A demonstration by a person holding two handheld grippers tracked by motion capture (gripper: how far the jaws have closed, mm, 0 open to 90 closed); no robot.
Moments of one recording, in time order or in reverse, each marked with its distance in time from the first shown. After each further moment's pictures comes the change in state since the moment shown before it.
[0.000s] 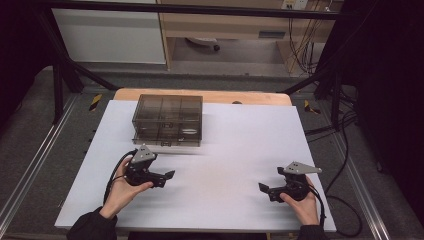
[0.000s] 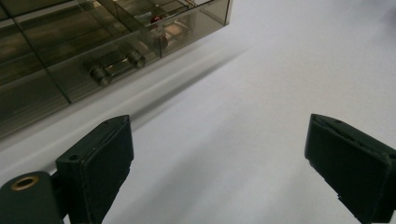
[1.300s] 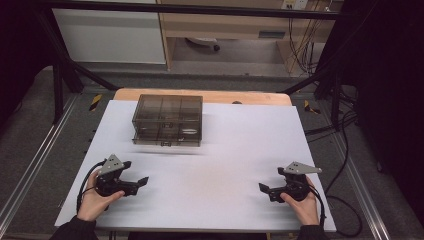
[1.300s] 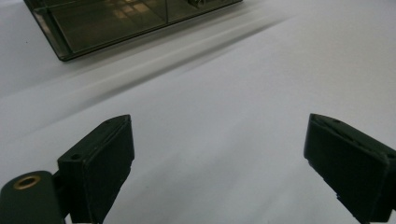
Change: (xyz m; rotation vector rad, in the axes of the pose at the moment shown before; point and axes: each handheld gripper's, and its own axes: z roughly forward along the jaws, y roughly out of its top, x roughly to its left) left arm 0.042 -0.054 -0.044 -0.034 0.063 -0.045; right arm 0.000 0.000 0.000 0.008 -0.001 -0.002
